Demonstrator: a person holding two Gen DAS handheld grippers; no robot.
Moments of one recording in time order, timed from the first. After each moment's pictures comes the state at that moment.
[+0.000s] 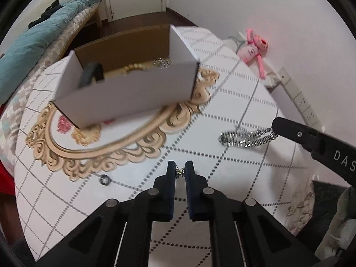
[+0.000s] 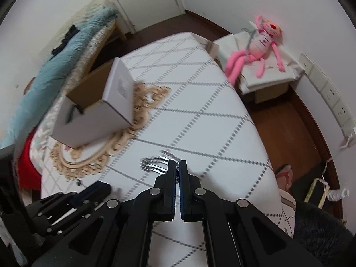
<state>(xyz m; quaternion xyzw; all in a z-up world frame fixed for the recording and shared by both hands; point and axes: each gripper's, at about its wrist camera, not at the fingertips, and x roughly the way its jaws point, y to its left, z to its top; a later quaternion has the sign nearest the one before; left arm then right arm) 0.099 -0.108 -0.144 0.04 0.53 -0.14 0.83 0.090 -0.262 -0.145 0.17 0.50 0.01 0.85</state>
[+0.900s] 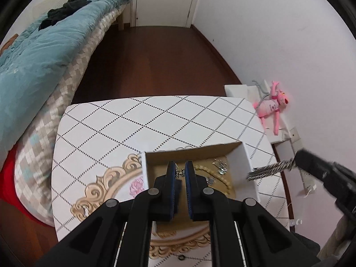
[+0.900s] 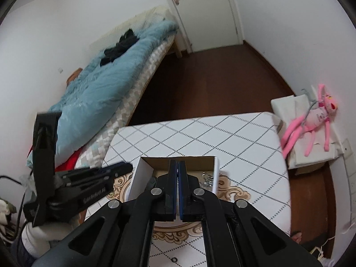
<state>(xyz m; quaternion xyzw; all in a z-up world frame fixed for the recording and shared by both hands) 0.261 -0.010 -0.058 -0.03 0.52 -0.11 0.84 0.230 -0.177 -0.016 0.12 0.45 0.15 0.87</state>
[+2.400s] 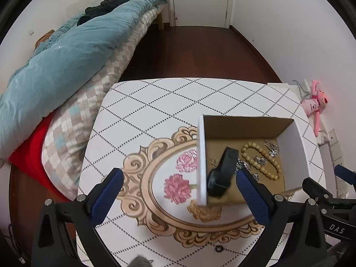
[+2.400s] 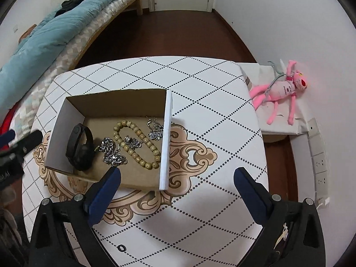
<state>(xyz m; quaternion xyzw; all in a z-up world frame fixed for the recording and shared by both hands) 0.205 0.012 -0.086 0.00 0.51 0.03 0.86 0.217 -0.173 -0.110 -0.02 0.55 0.00 0.83</state>
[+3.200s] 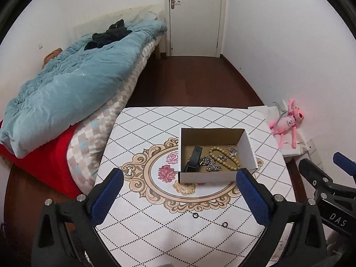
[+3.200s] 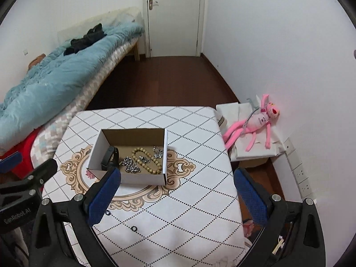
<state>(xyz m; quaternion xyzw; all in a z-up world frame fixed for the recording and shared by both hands) 0.098 -0.009 0.013 -0.01 0.42 0.01 0.91 0.105 -0.174 0.017 -0.01 0.41 -0.02 0.91</state>
